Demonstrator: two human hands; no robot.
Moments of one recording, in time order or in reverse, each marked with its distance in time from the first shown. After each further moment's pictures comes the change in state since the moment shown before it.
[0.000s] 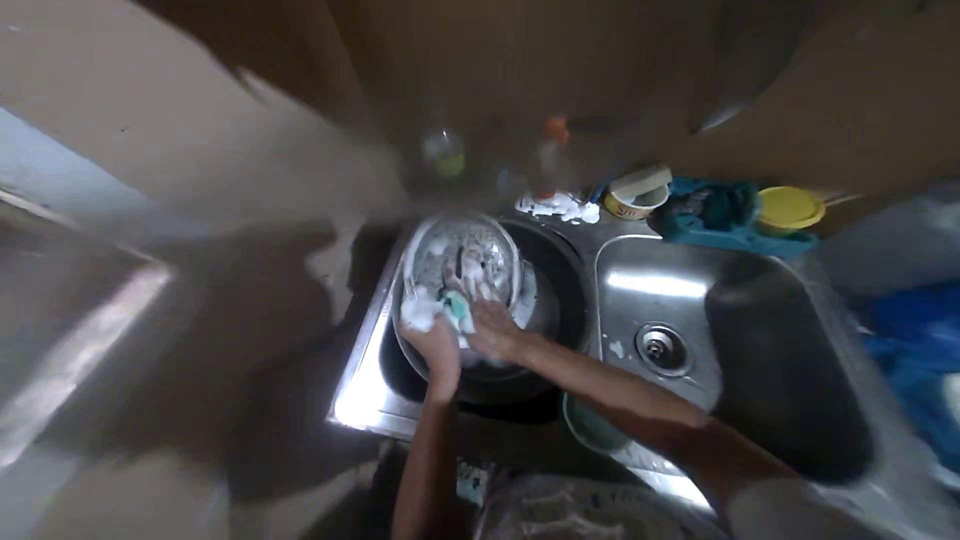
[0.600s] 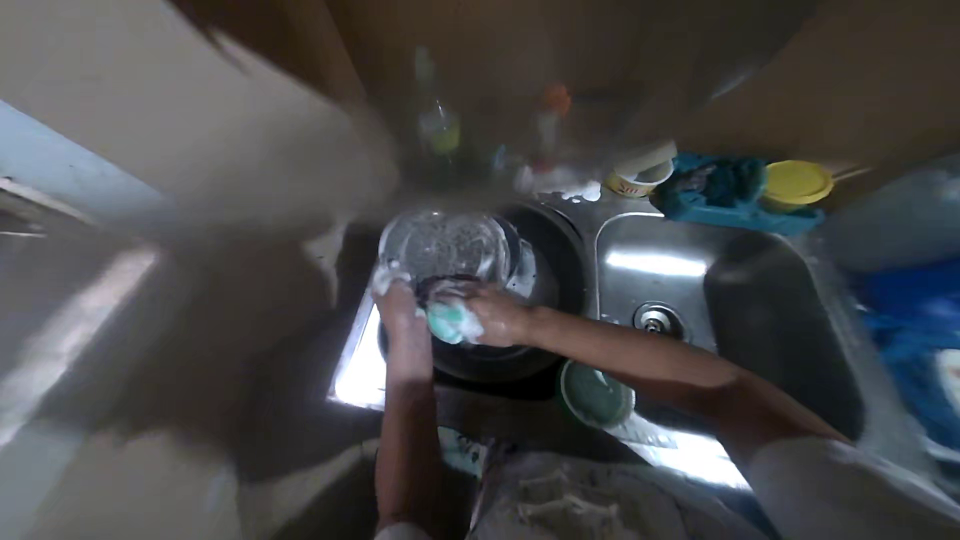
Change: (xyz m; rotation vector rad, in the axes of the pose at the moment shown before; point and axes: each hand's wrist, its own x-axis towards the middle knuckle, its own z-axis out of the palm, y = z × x) left_hand 0.033 0.020 -0.021 -0.005 -0.068 -0.309; right_hand -0.013 0.004 0.007 0.011 0.156 -0.500
